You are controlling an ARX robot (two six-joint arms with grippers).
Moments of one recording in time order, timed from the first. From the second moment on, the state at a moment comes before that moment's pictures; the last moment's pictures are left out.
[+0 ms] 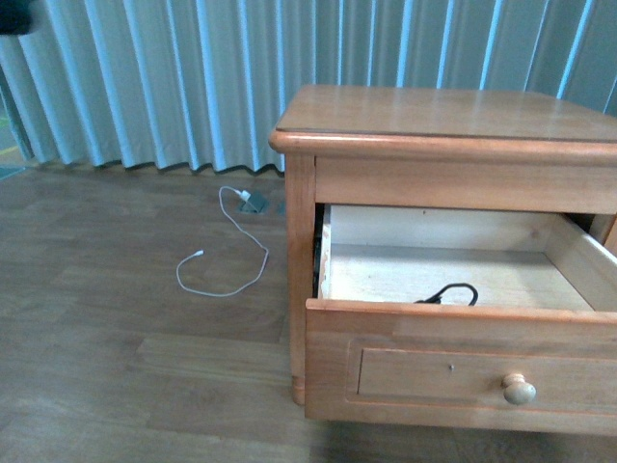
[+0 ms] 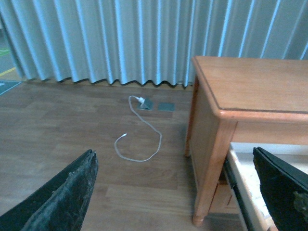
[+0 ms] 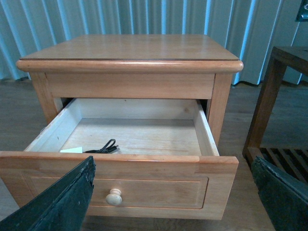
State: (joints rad) left arm -0.37 0.96 0.54 0.45 -0.38 0.00; right arm 0.00 0.37 0.00 0.38 0.00 0.00
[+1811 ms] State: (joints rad) left arm 0.00 0.00 0.01 -0.01 0.00 0.00; right arm 0.00 0.37 0.00 0.38 0.00 0.00
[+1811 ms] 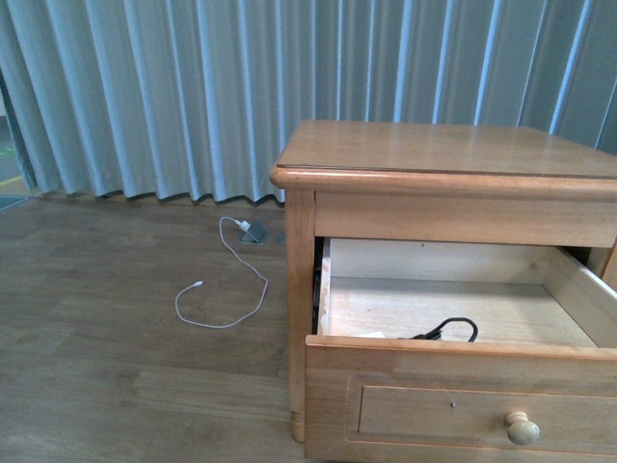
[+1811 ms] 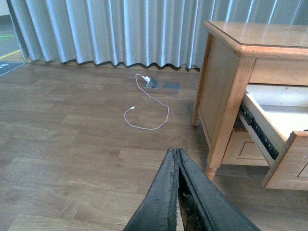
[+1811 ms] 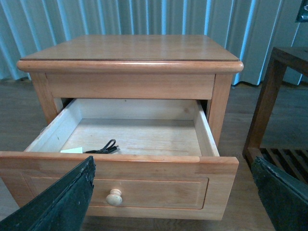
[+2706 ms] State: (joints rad) left arm 0.00 0.00 0.01 -0.01 0.00 0.00; right arm 0.23 1.54 0.41 0.57 0.03 0.19
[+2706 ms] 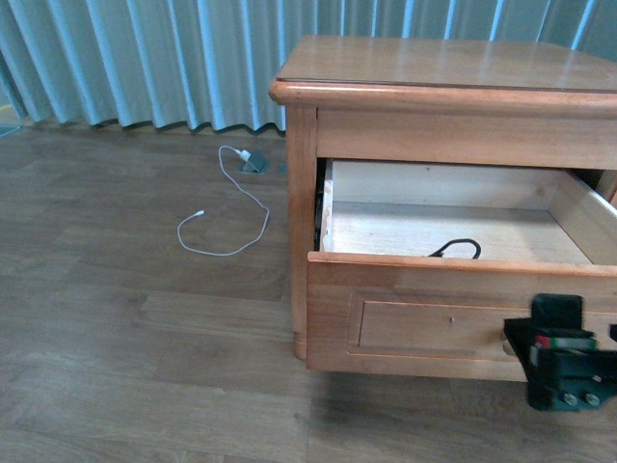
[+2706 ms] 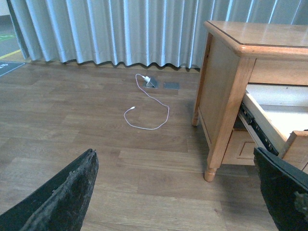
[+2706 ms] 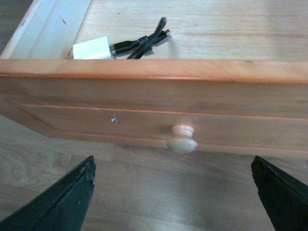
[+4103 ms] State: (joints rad) left arm 0.00 0.00 0.01 -0.01 0.00 0.00; right arm 0.23 2.43 1.39 0.79 0.30 0.04
